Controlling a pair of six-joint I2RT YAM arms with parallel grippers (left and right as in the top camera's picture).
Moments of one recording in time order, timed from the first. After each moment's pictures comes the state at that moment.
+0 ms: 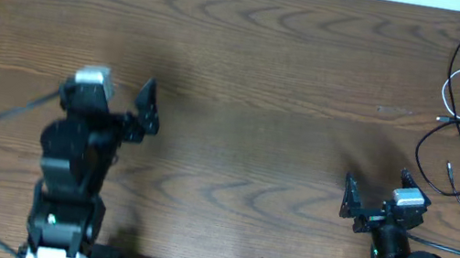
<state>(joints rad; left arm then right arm) 0.02 0.63 0.52 -0.12 0.07 -0.22 0.11 0.01 0.01 -0.06 -0.11 0.02</state>
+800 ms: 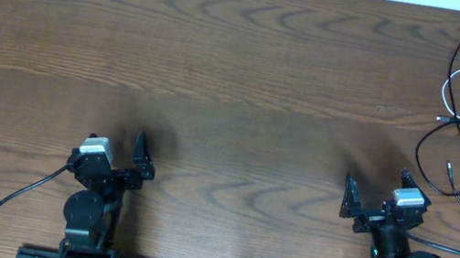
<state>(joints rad) 0.02 0.07 0.02 -0.11 -0.06 -0.22 0.11 0.01 0.01 -0.06 -0.11 0.02</state>
